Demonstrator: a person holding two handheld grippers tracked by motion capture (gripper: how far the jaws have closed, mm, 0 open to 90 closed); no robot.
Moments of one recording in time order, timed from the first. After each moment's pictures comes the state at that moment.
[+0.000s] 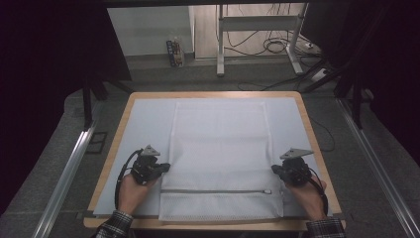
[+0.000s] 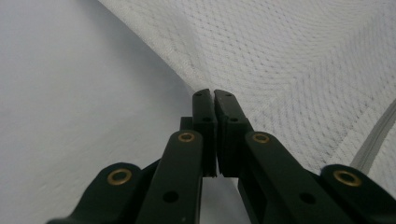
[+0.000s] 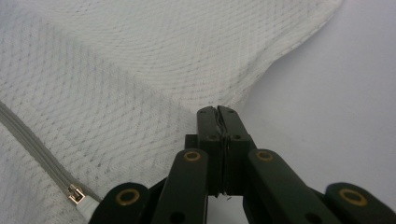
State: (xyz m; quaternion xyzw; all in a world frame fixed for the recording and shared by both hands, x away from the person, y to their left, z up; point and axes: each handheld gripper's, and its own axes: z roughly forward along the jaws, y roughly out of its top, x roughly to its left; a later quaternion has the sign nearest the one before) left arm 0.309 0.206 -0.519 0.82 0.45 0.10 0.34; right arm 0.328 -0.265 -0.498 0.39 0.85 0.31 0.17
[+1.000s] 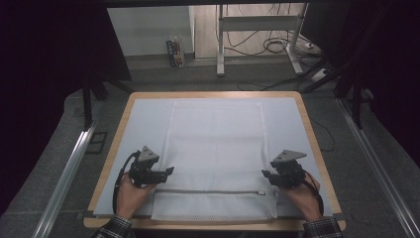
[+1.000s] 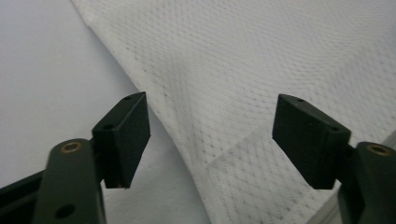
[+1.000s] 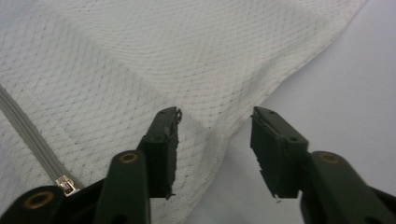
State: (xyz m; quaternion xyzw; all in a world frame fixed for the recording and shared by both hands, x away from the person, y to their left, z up) left arm 0.294 0.202 -0.513 0.80 0.44 0.17 0.37; right arm 0.323 -0.249 -0.500 0.35 0.86 0.32 0.19
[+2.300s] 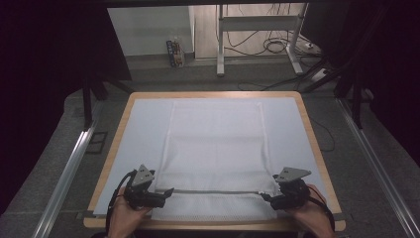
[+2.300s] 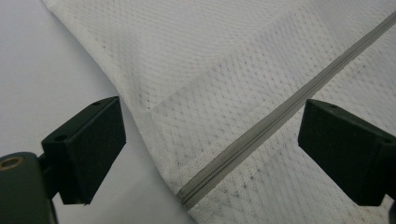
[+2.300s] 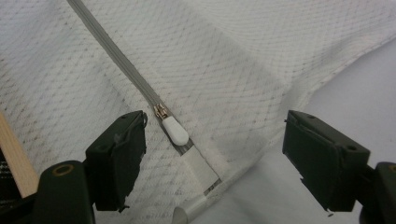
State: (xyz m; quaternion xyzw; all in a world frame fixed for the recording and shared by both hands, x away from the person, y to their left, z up) left arm 0.238 0.200 -0.516 0.81 0.41 0.18 0.38; right arm 0.276 -0.255 -0.501 0.28 0.89 0.33 0.15
